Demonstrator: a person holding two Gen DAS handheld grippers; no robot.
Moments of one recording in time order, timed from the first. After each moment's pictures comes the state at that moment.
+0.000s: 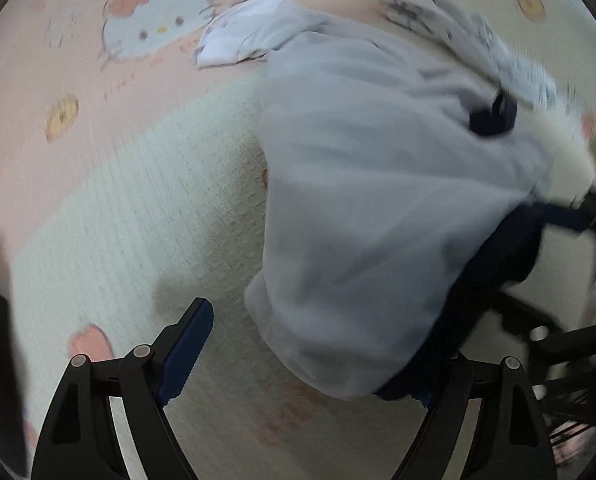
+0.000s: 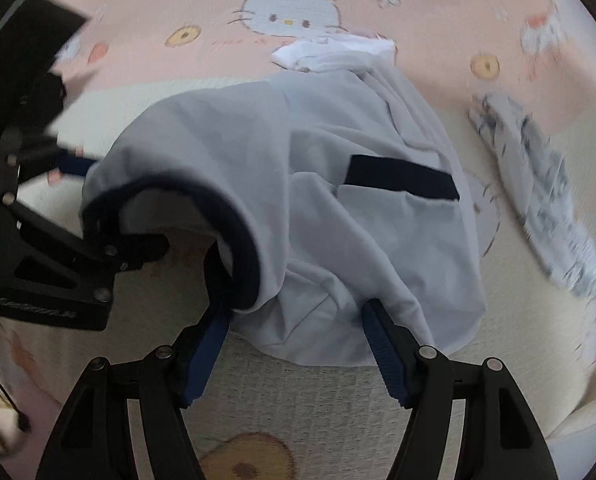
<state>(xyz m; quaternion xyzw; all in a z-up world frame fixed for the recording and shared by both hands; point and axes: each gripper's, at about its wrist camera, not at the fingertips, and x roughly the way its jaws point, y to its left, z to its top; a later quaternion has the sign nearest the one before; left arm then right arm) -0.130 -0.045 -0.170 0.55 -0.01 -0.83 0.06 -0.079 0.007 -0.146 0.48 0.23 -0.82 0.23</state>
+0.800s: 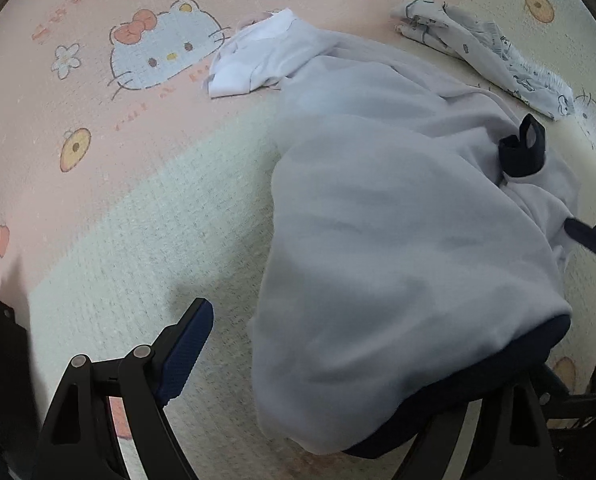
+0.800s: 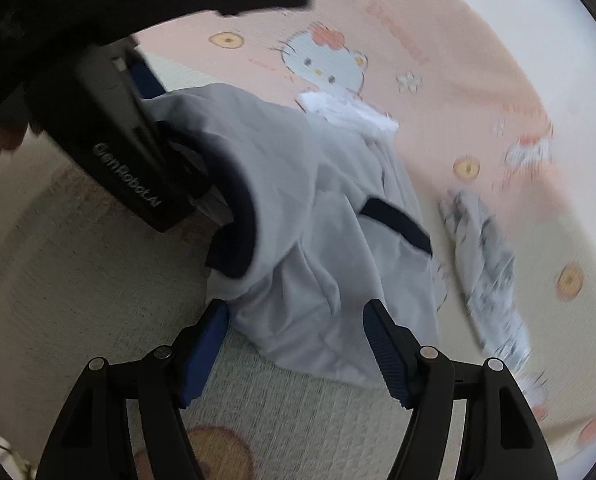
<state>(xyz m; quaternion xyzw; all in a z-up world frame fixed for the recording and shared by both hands) -0.164 -0.052 -0.169 0.54 -0.03 -0.84 0.10 -0.033 -0.006 -0.170 0.32 0.38 -0.84 0.21</state>
